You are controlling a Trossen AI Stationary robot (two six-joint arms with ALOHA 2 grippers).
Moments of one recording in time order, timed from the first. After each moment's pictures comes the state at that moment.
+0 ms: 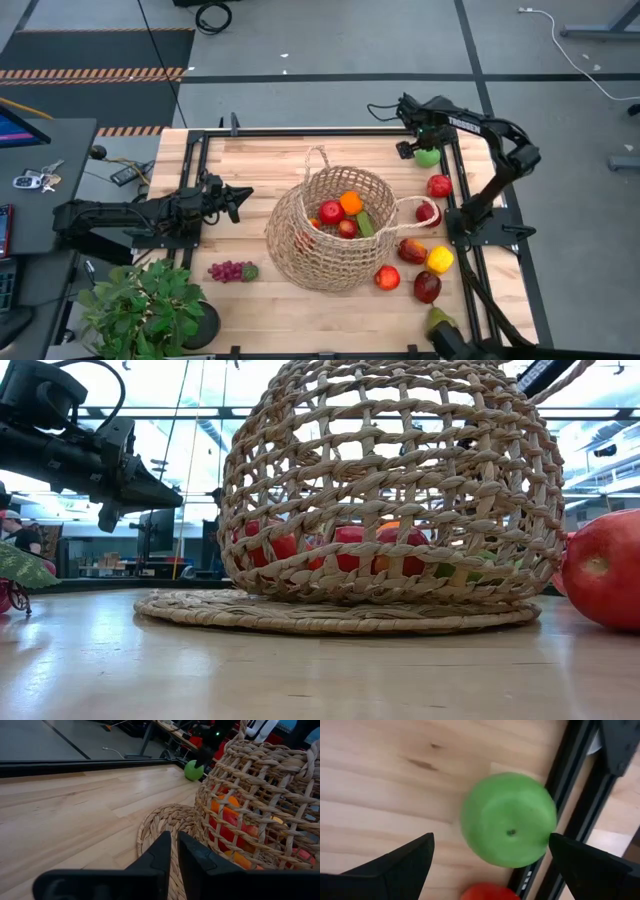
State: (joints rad) left arm 0.10 0.31 0.01 0.10 -0.40 -0.56; right arm -0.97 1.61 1.12 -1.09 0.22 0.36
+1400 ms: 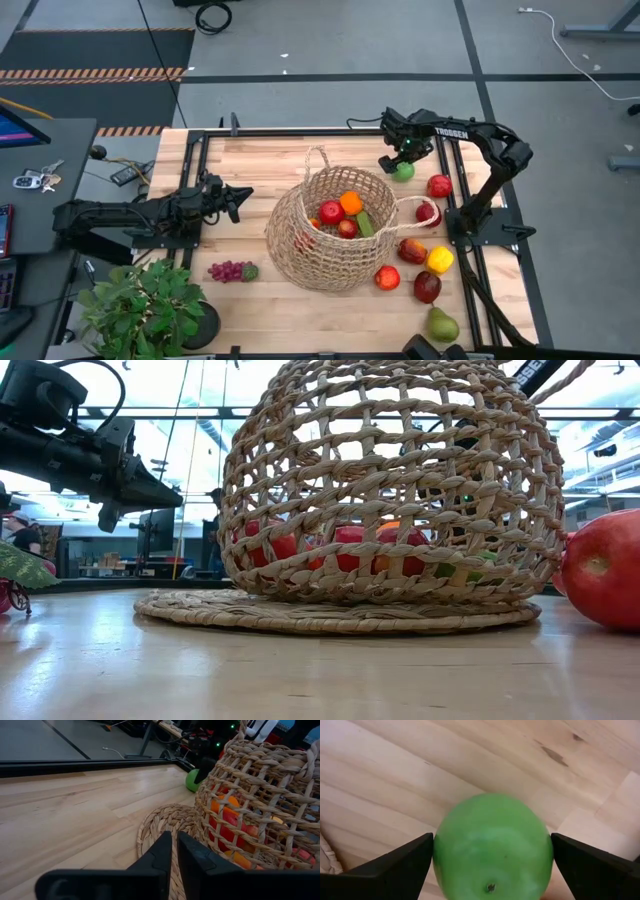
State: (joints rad) left arm 0.10 0.31 0.01 0.10 -0.40 -0.56; right arm -0.81 1.67 1.06 -0.93 -0.02 0.31
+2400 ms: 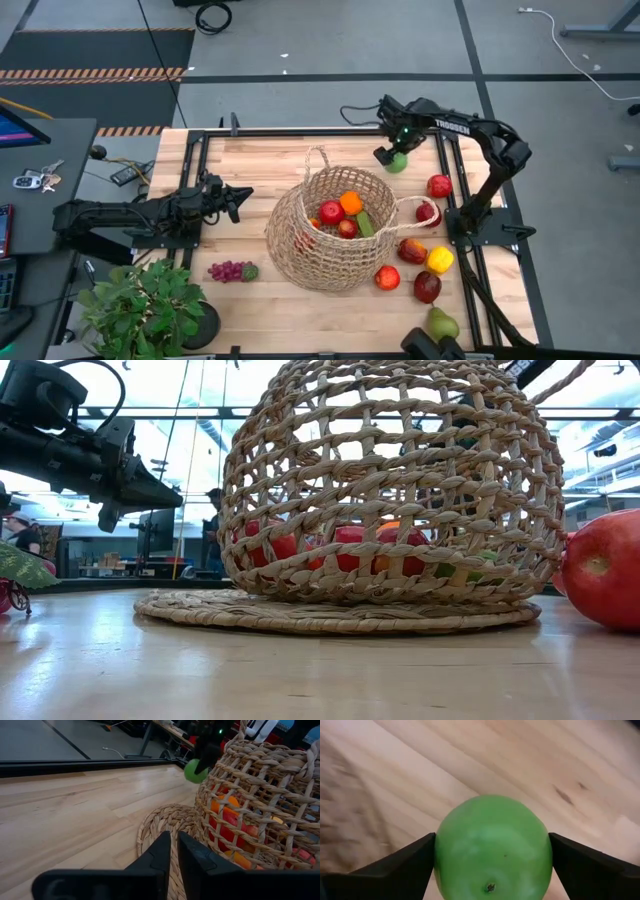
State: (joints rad) left arm 0.10 0.31 0.01 0.10 -0.40 -0.56; right arm -0.81 1.67 1.22 -1.01 -0.09 0.20
